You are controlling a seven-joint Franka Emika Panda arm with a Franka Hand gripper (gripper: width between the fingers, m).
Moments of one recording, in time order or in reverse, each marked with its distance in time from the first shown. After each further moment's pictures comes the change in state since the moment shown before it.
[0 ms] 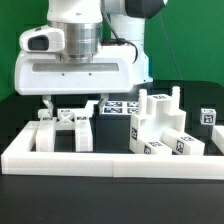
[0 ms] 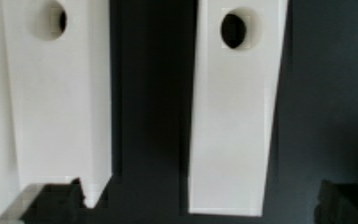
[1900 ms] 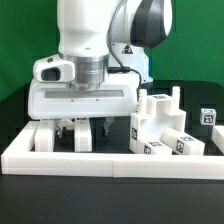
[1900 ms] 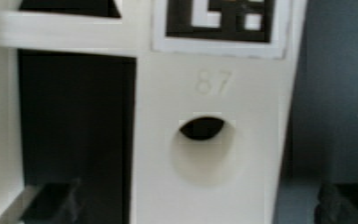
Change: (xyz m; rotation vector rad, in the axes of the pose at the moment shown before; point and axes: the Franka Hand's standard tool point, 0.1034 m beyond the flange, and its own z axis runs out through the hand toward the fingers) arm -0.022 -0.018 0.055 -0.002 -0.015 -0.006
